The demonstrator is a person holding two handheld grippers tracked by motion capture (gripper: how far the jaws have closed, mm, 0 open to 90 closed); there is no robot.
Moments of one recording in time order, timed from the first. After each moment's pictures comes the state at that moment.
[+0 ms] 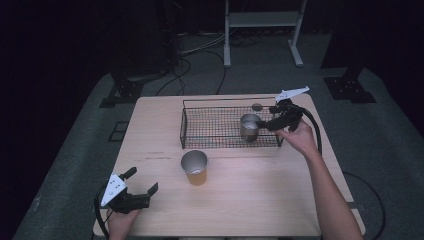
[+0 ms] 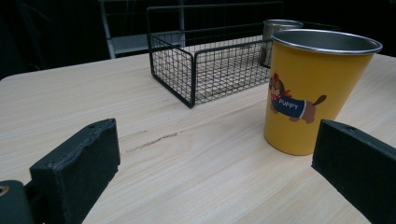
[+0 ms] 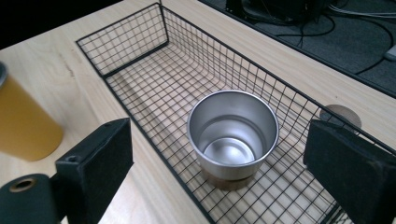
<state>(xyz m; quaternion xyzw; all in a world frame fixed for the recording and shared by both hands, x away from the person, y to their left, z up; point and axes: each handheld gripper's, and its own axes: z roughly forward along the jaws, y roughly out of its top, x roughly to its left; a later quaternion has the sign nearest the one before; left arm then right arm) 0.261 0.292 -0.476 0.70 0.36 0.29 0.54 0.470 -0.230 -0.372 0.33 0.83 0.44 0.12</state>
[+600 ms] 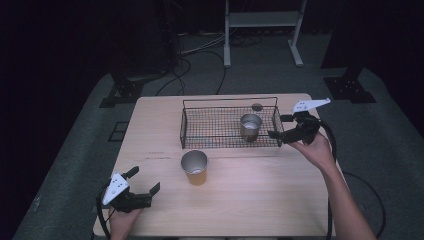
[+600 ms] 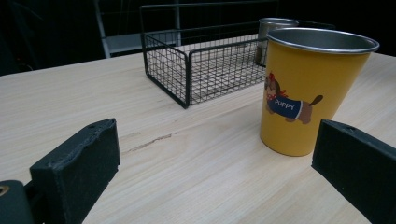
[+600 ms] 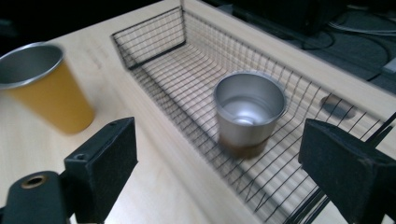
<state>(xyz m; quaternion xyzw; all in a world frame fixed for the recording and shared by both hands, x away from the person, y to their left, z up) 0.263 0.287 -0.476 0.70 0.35 0.29 0.55 0.416 -0.262 -0.368 0.31 0.82 0.46 0.13</state>
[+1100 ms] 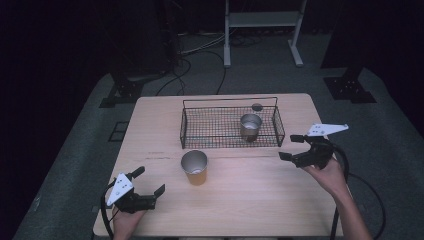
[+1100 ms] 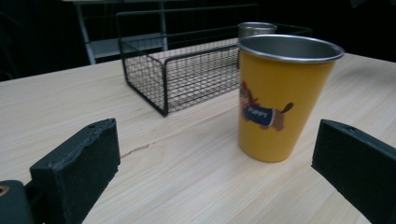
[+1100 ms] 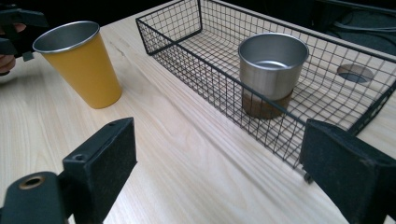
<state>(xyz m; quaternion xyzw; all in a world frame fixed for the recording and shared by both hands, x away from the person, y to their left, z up) 0.261 0.272 -0.471 0.72 0.33 0.27 0.56 0.358 -0.291 -0.401 0.32 0.80 0.49 0.12</state>
